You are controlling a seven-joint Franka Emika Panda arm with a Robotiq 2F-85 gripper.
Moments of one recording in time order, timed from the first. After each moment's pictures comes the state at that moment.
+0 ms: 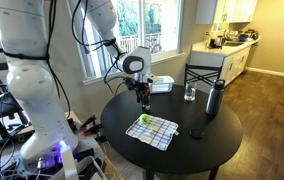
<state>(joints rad) -0.05 0.21 -0.05 -2.50 0.03 2.62 0.25</state>
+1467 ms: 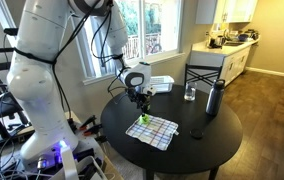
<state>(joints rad) -0.05 0.51 0.04 -2.36 0.17 2.80 0.17</state>
